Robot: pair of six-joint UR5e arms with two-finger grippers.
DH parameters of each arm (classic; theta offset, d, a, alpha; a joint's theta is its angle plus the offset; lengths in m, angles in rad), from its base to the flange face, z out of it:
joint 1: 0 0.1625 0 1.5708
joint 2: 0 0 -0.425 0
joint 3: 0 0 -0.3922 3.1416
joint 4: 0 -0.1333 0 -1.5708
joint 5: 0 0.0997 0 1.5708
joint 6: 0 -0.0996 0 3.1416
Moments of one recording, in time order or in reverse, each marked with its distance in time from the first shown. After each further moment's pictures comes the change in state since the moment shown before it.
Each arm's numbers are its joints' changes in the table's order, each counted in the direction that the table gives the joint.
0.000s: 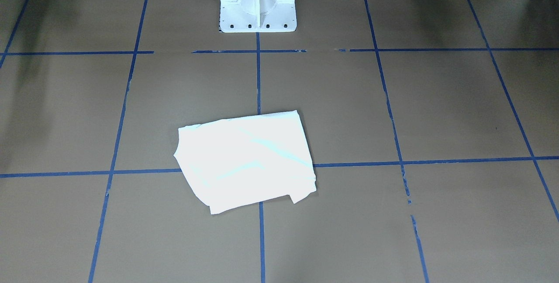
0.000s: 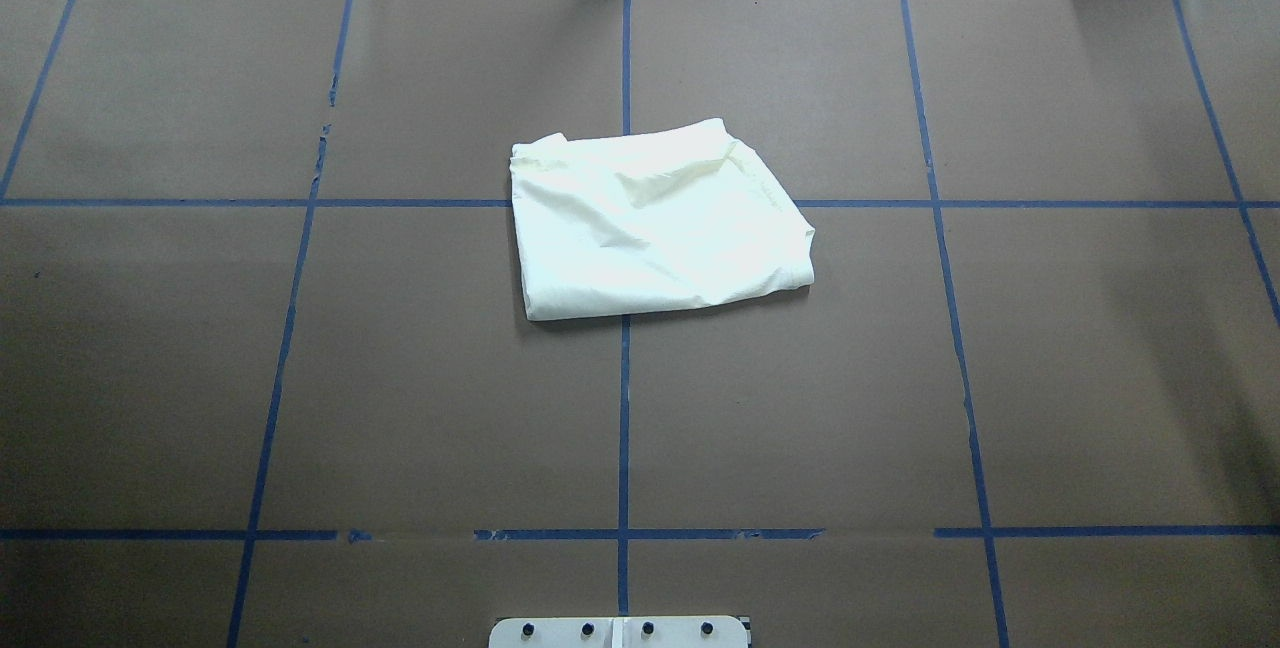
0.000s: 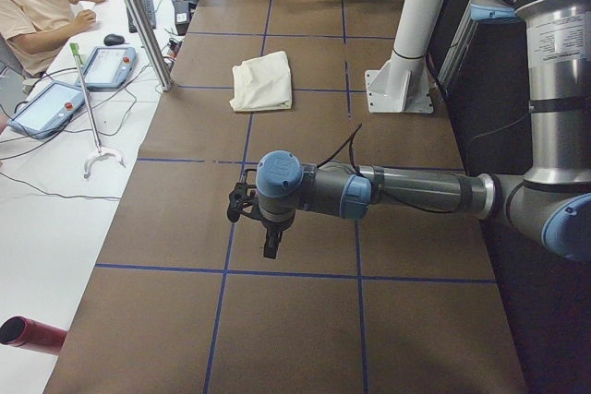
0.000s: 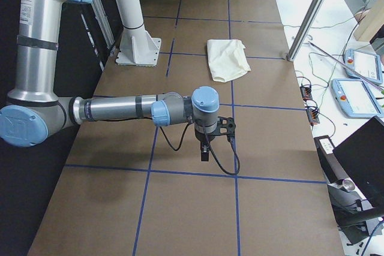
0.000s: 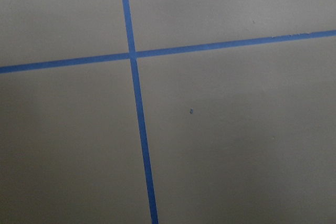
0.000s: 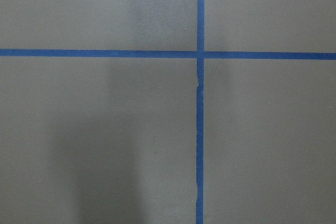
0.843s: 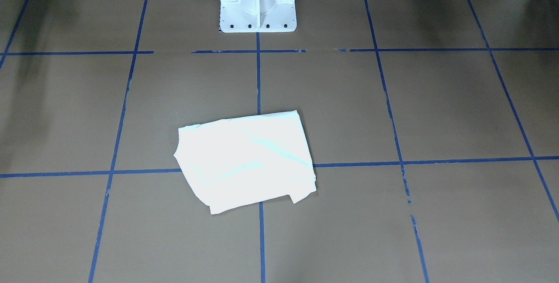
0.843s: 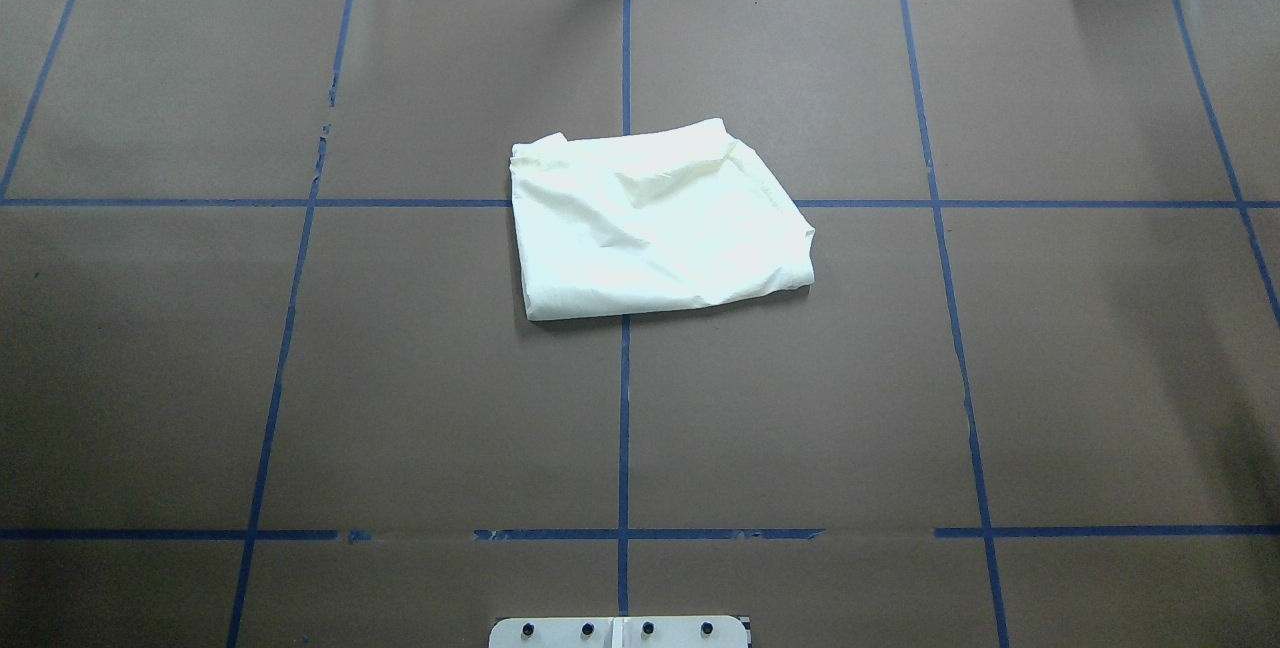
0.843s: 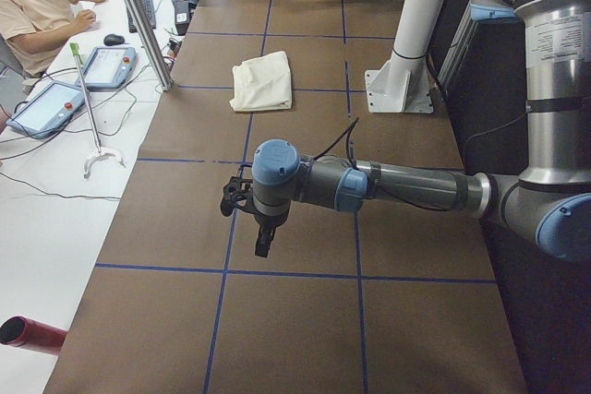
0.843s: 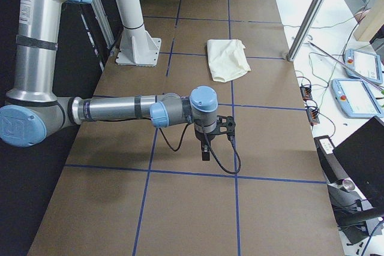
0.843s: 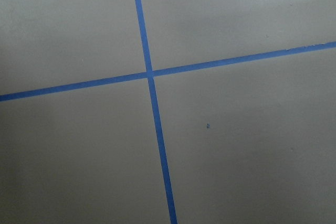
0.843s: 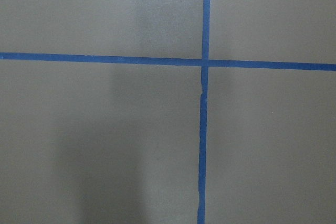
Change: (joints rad) left arm -0.001 -0.026 -0.007 0.002 0.076 0.003; right arm 0.000 -0.005 -0.003 -0.047 0.002 -0.004
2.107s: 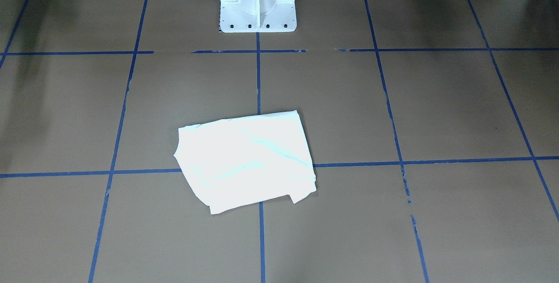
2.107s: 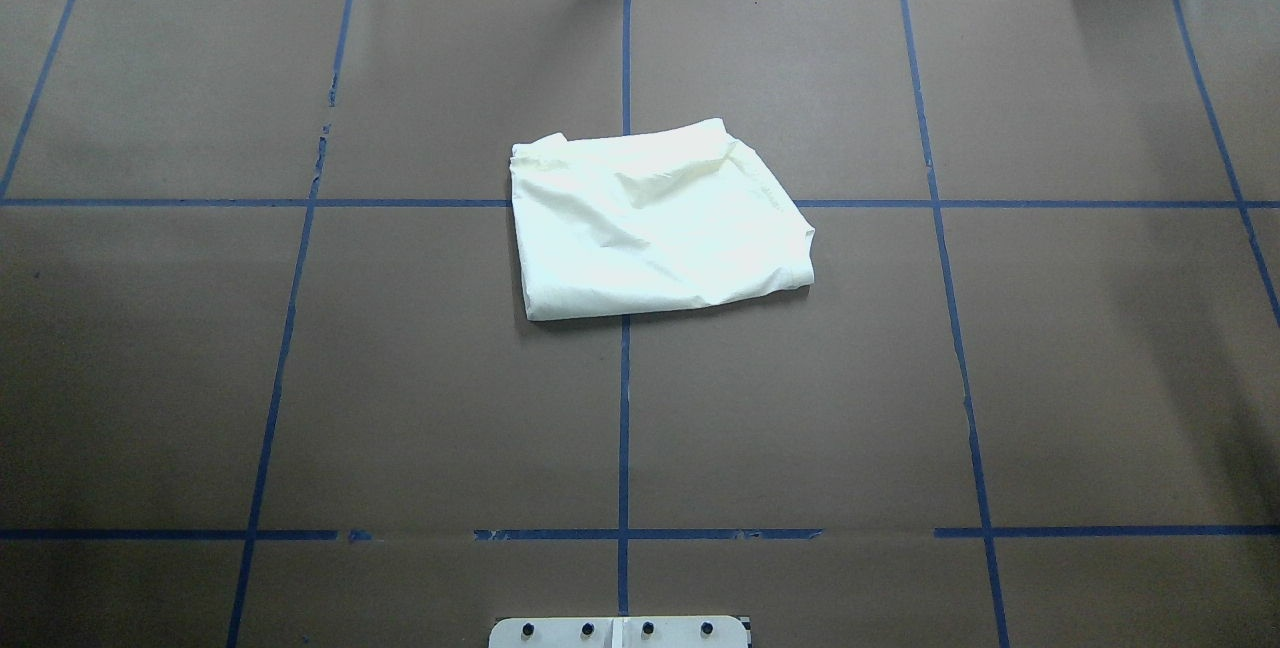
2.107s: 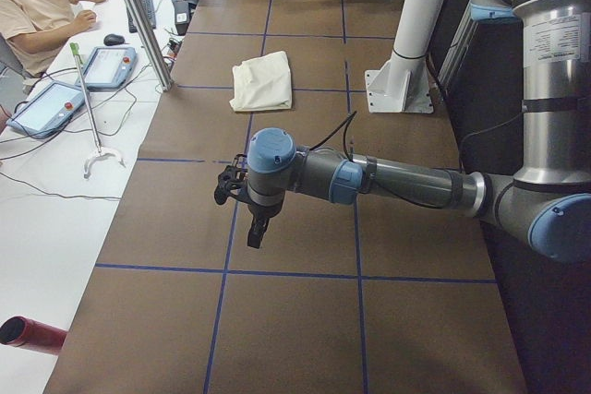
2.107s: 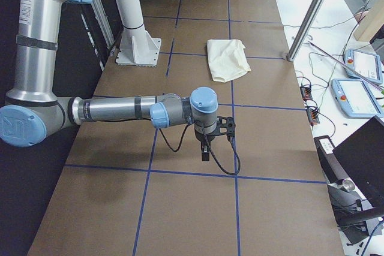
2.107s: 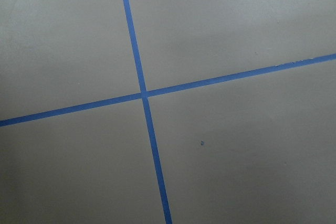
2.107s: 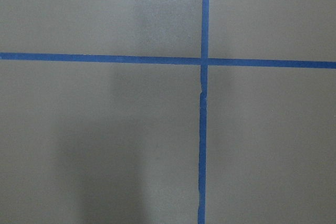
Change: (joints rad) left arm 0.000 -0.024 -0.022 -0.003 0.005 -0.008; right arm 0.000 -0.001 -0.004 -0.002 0.002 -0.003
